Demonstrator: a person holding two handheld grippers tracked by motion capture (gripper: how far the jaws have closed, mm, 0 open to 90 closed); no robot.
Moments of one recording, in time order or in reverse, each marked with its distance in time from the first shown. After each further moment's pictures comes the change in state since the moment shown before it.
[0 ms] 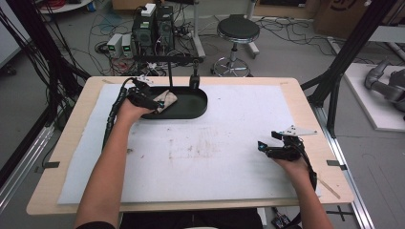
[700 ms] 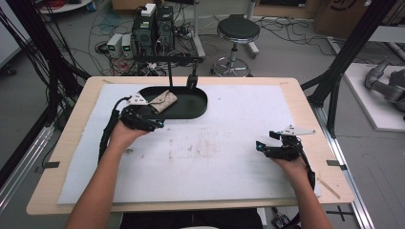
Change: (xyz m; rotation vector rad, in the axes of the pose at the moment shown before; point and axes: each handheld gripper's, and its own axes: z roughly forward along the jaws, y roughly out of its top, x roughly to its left) left arm -0.056 -0.050 -0.038 -0.099 -0.091 0.032; right arm 0.003 0.002 0.003 -0.005 0.024 0.010
